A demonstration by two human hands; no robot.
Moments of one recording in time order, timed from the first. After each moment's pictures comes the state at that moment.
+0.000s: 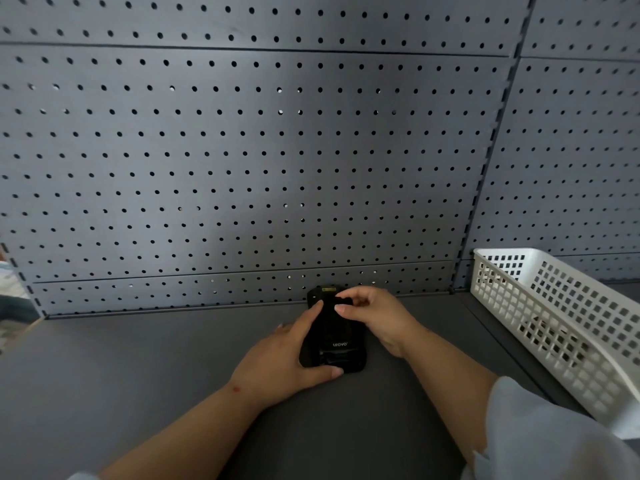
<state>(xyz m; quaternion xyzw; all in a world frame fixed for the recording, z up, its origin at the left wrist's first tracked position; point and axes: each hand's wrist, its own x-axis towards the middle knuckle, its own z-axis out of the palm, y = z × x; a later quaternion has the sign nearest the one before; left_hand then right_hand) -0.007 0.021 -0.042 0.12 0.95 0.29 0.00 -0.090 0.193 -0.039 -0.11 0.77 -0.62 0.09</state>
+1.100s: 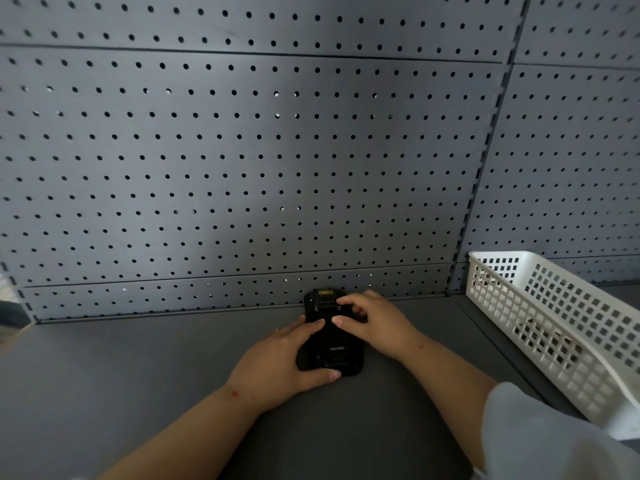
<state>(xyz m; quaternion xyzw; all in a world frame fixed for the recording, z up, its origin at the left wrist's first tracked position) -0.011 0.021 -0.044 0.13 0.96 0.26 0.00 -0.082 0.205 -0.035 -0.22 0.92 -0.32 -0.02</state>
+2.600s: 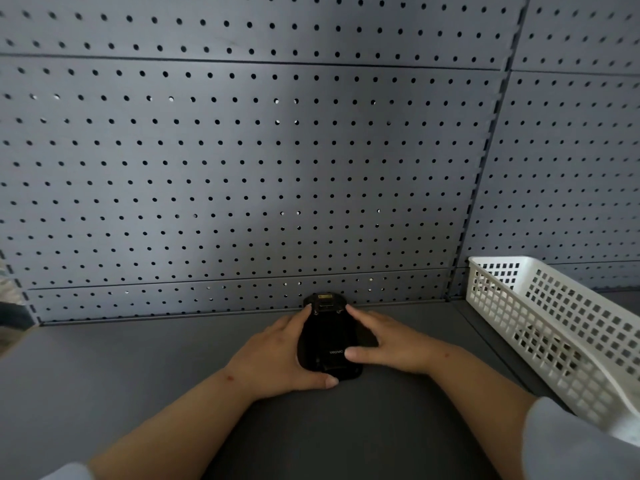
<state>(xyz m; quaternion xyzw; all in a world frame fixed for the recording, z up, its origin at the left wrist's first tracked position) -0.021 0.018 -0.031 0.13 0.96 0.24 0.04 -0.072 0.231 -0.029 -0.25 0.91 -0.27 0.17</state>
